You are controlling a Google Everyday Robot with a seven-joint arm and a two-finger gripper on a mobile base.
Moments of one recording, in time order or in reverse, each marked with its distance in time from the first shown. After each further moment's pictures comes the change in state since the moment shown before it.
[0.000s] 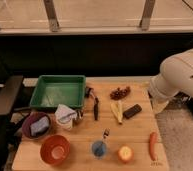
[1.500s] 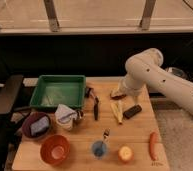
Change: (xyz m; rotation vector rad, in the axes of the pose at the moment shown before) arm -0.064 -0.056 0.092 -0.066 -0.135 -0.857
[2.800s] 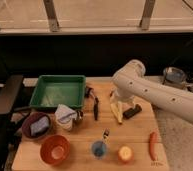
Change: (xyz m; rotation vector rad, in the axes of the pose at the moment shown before) arm 0.002 0.004 0.068 -0.134 0.059 -0.084
